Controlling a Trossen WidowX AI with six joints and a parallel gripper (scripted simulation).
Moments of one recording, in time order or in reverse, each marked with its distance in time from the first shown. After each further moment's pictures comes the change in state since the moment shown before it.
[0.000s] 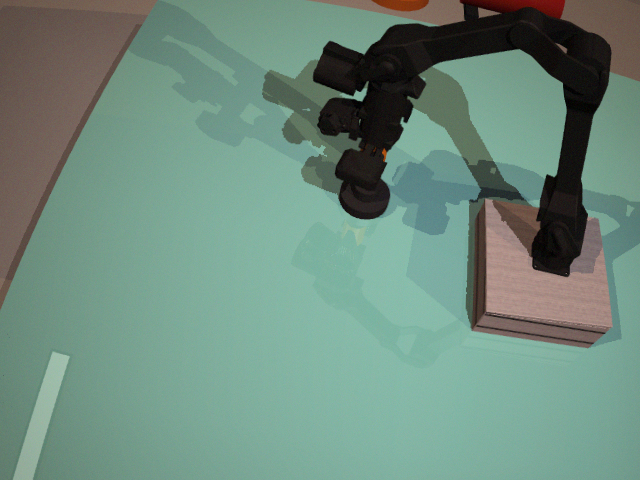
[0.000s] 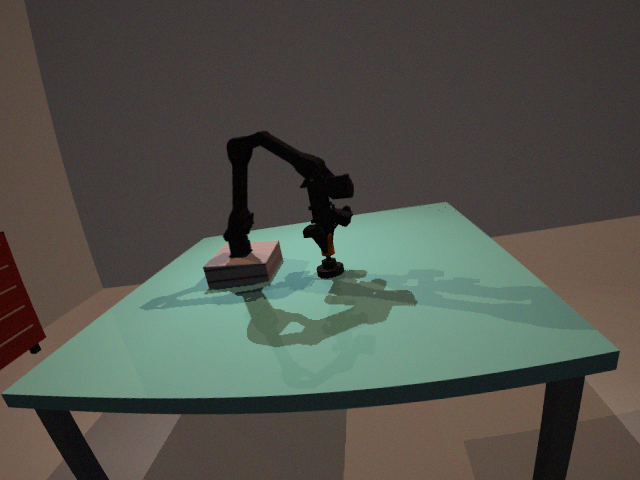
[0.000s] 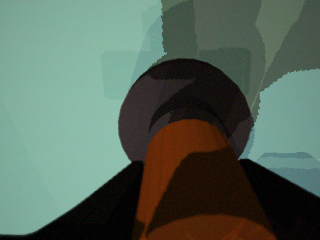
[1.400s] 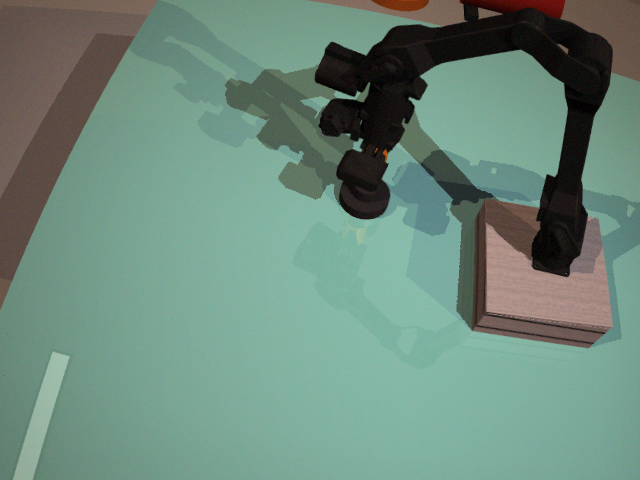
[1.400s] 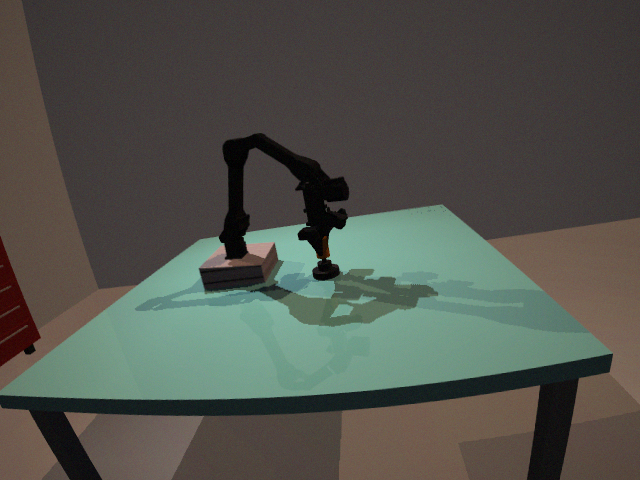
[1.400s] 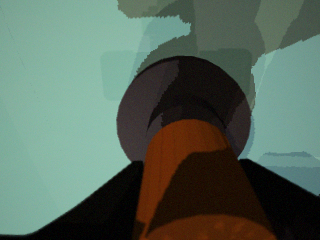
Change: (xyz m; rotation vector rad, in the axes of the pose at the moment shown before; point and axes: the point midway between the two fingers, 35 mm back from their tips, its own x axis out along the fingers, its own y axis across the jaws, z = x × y) arm 0.002 -0.001 -0.002 0.003 0.000 0.000
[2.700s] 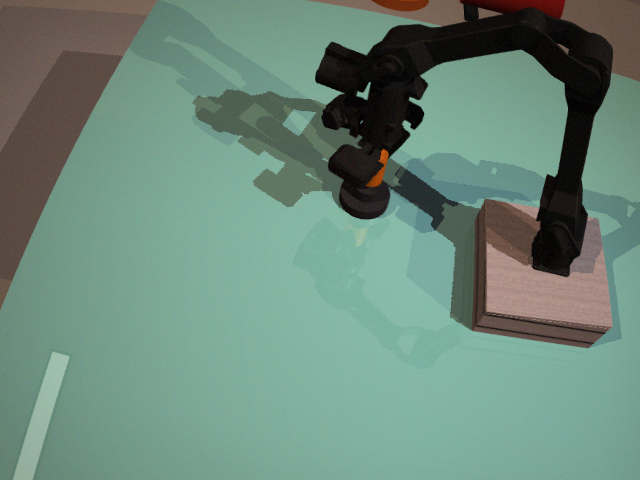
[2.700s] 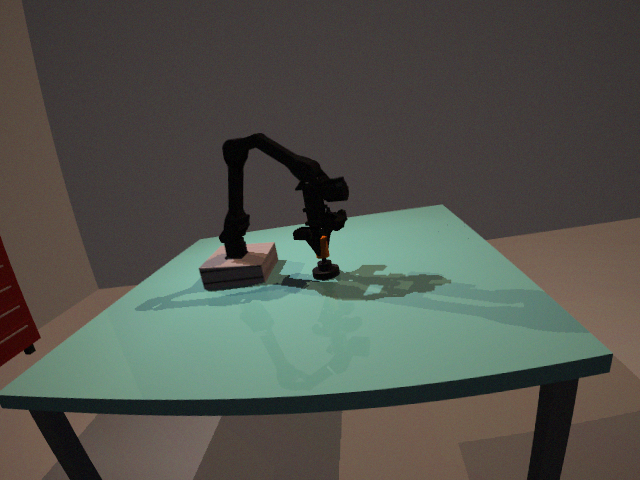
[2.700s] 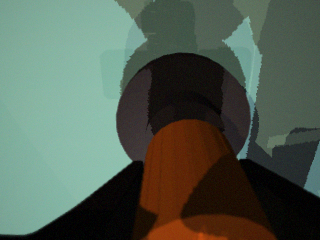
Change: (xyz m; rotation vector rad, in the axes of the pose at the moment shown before) arm -0.001 0.000 -0.001 0.206 0.004 0.000
